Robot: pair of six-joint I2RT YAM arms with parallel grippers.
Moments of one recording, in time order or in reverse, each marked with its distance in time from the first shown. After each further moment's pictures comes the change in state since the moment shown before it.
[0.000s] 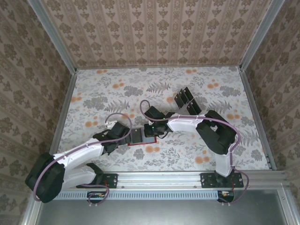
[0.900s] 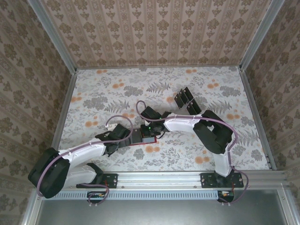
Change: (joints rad) left arm 0.000 0.063 -0.041 0.031 0.003 -0.013; right arm 0.032 0.050 0.064 -0.020 -0.029 -0.006
